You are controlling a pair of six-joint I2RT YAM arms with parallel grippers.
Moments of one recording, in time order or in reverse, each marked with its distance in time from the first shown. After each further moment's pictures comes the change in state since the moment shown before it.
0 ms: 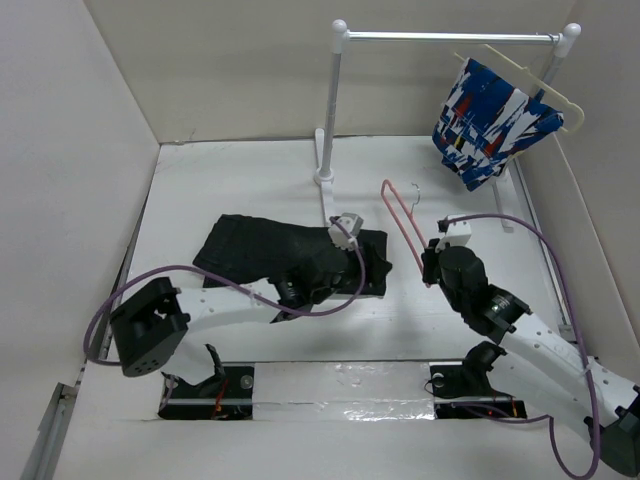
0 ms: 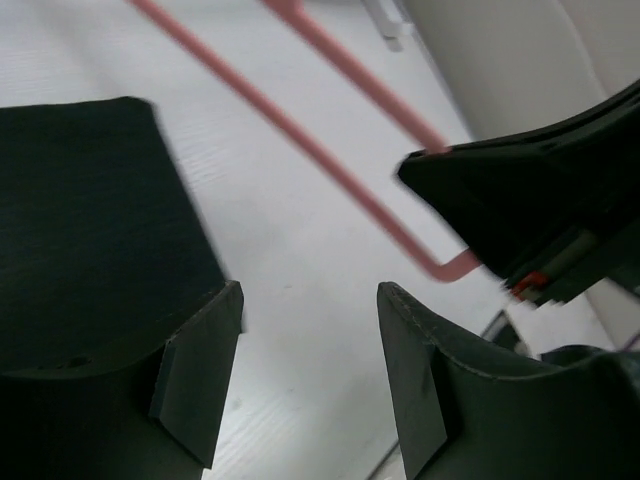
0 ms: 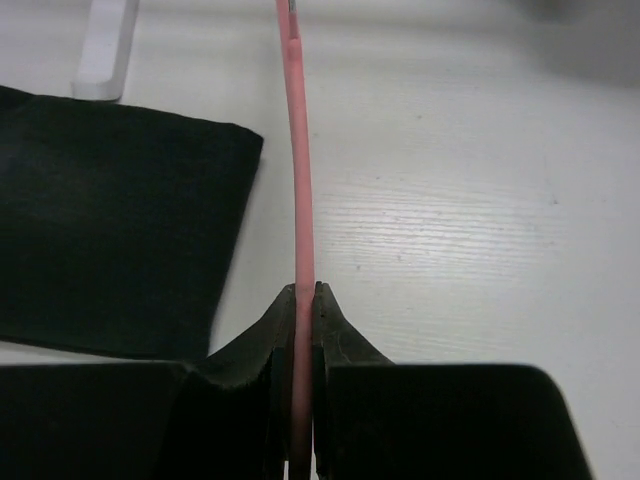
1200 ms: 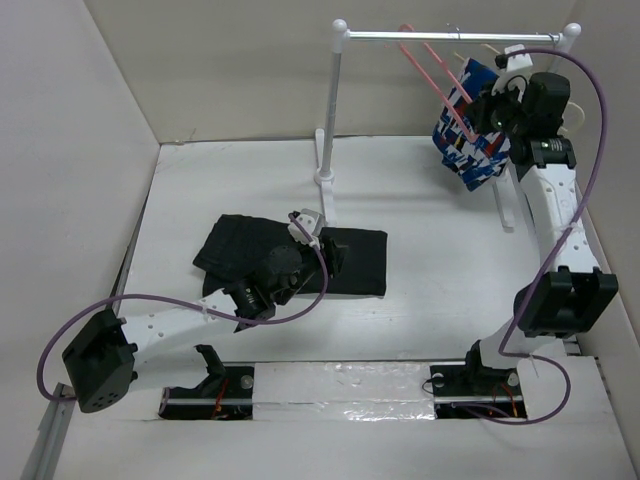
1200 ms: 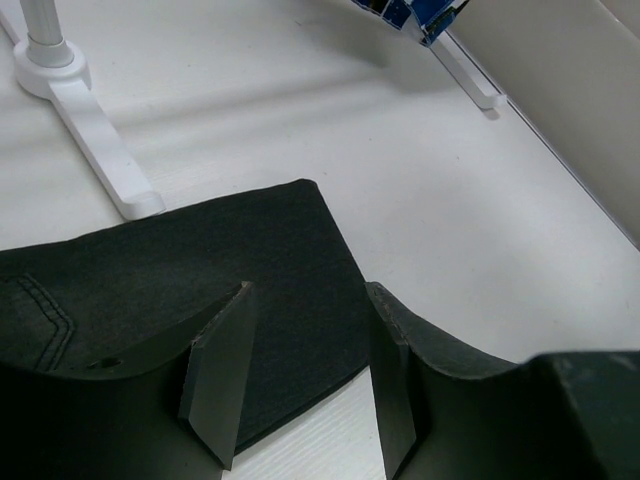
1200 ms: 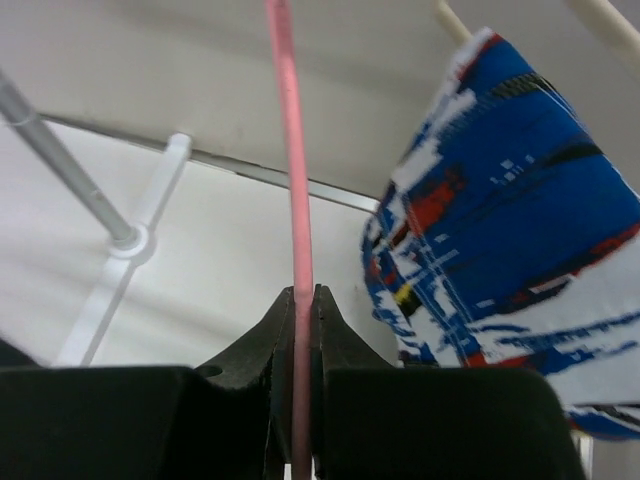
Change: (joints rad) left arm 0.090 -0.269 -0.137 -0.012 -0.079 0.293; right arm -0.732 0.880 1.210 -0.096 -0.874 -0.378
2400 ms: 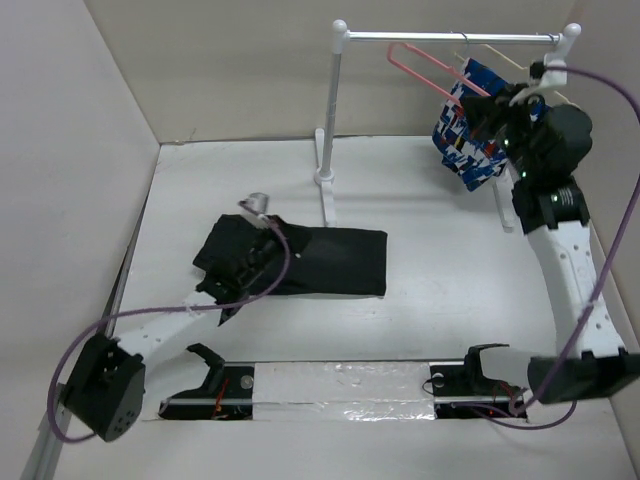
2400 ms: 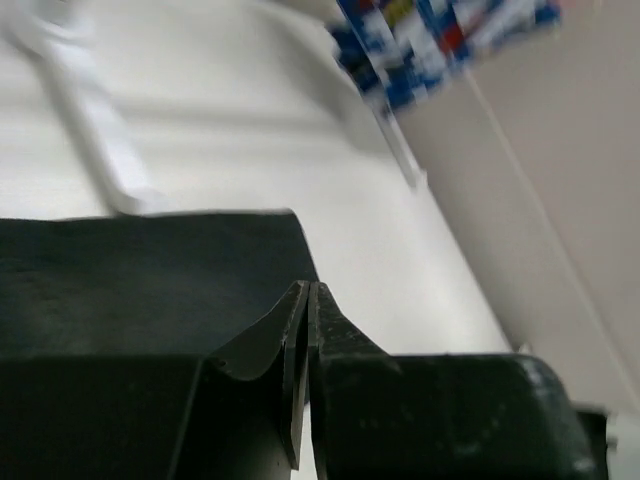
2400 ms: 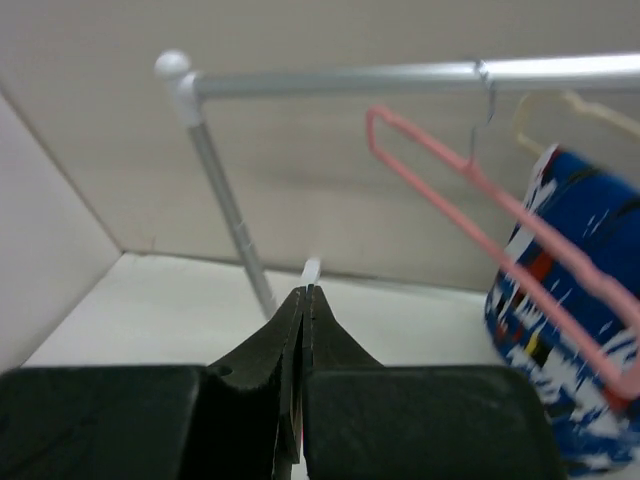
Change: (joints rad) left arm 0.480 -0.112 -0.172 0.164 0.454 -0.370; right arm 0.180 -0.432 -0.303 0.246 0.134 0.334
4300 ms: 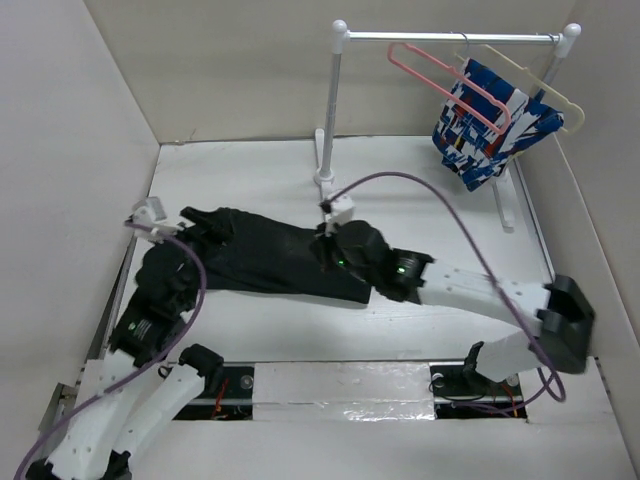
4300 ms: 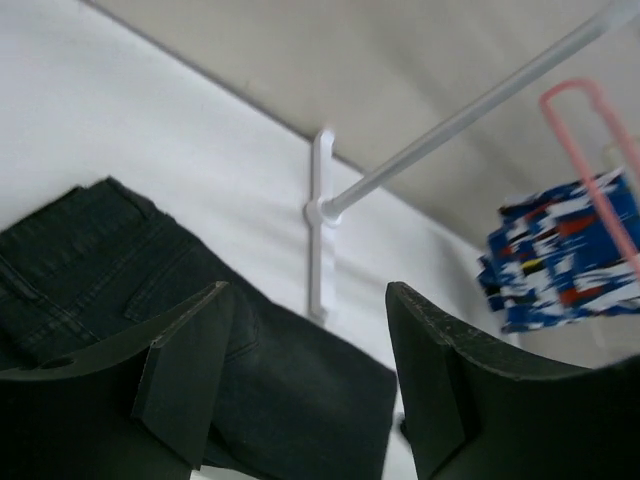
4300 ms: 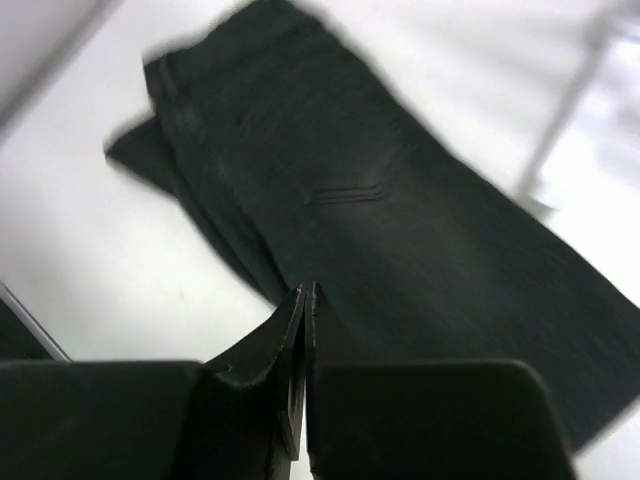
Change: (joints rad) left arm 0.031 -0.498 0.433 -0.953 -0.600 0.042; right arm 0.971 0.322 -0.314 0.059 0.542 0.112
